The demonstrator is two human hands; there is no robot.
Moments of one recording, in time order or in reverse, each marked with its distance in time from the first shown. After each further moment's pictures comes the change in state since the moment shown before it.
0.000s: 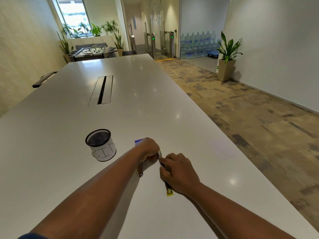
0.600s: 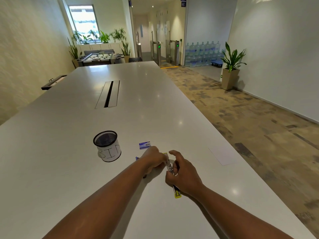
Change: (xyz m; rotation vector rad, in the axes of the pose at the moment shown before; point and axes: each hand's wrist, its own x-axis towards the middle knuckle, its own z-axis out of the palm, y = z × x) left_hand -0.032 -0.014 0.015 -0.188 0.038 -0.021; right_hand 0.000 -0.001 -0.009 0.350 0.021 0.145
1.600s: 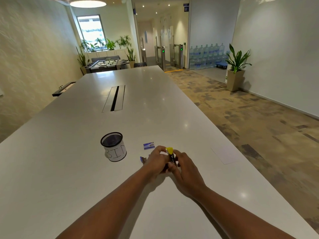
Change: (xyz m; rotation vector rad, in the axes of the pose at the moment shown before) left_hand -0.043 -0.010 0.008 -0.518 -0.124 0.099; right_hand -0.014 -0.002 0.000 0.006 0.098 -0.205
